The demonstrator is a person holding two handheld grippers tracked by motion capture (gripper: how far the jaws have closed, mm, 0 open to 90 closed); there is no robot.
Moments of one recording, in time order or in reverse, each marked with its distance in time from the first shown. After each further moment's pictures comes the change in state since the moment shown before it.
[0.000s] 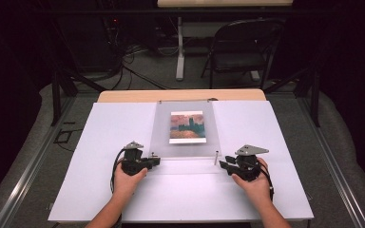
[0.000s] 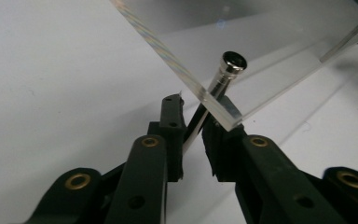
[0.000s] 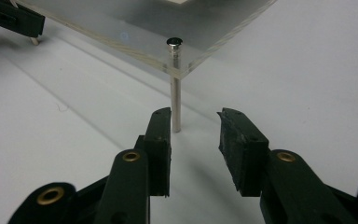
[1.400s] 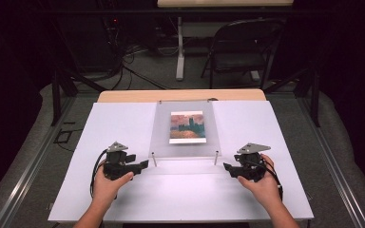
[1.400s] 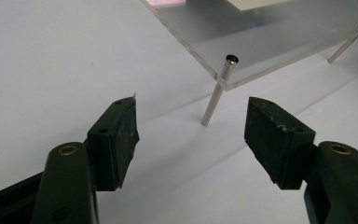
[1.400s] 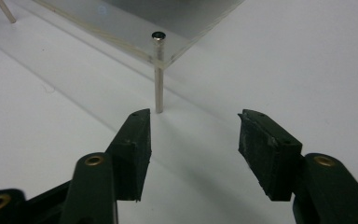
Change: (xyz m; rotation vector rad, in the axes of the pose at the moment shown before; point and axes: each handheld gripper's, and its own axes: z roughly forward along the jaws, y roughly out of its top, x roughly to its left) left arm -0.008 0.002 -0.061 -0.018 0.149 0.041; right arm 0.004 0.014 -0.021 0.101 -0.087 -0.037
